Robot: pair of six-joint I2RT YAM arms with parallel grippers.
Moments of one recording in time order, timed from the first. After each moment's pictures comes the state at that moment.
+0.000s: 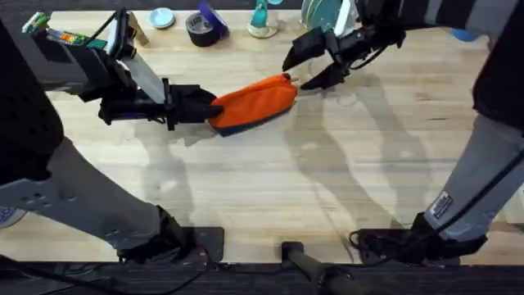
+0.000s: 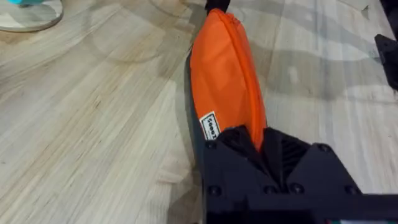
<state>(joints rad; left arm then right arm) 0.37 1.87 0.99 -0.99 1.26 1.63 0.14 2.15 1.61 -0.93 -0.97 0.06</state>
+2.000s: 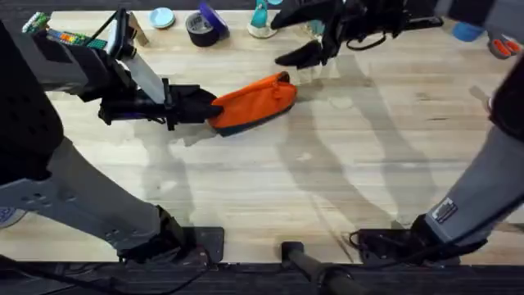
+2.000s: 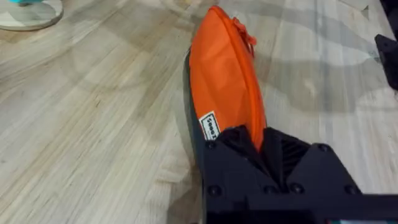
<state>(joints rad) 0.37 1.87 0.99 -0.99 1.25 1.63 0.20 2.04 1.61 -0.82 -1.42 0.15</state>
